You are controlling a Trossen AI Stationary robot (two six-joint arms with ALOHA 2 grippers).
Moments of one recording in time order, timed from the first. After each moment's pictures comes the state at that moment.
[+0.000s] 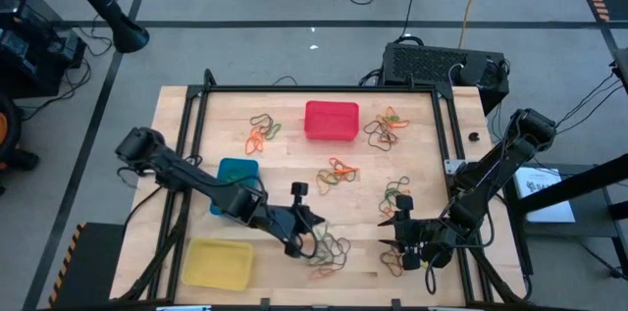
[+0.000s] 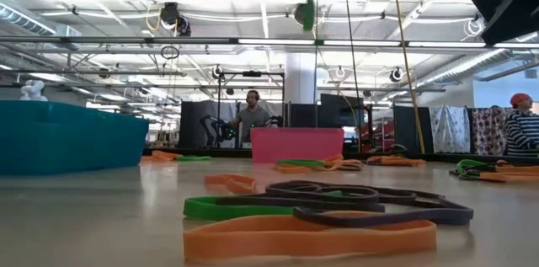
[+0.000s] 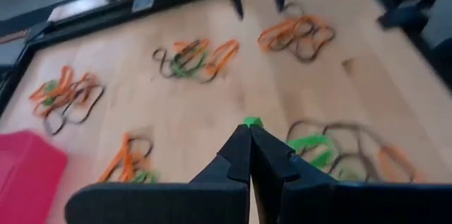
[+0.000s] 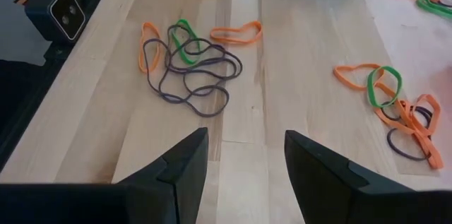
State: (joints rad) left arm -0.45 1.69 1.22 -0.17 -0.40 0.00; right arm 0.87 1.31 0.71 -0.27 0.65 0.56
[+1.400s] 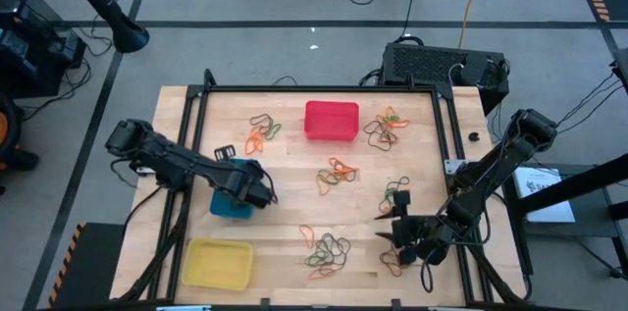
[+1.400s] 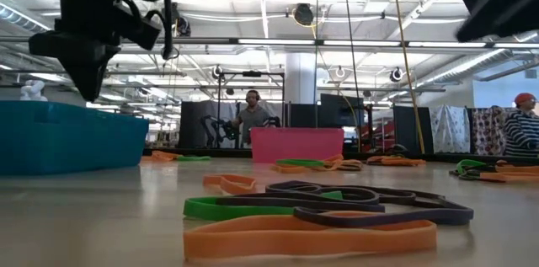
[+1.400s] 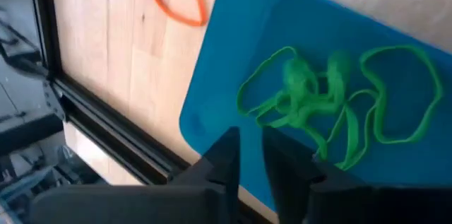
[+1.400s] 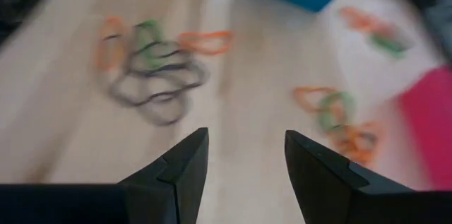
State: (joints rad) left arm -0.28 1.57 1.07 -1.39 -0.35 -0.69; right arm 0.82 1.31 0.71 -0.27 0.75 0.38
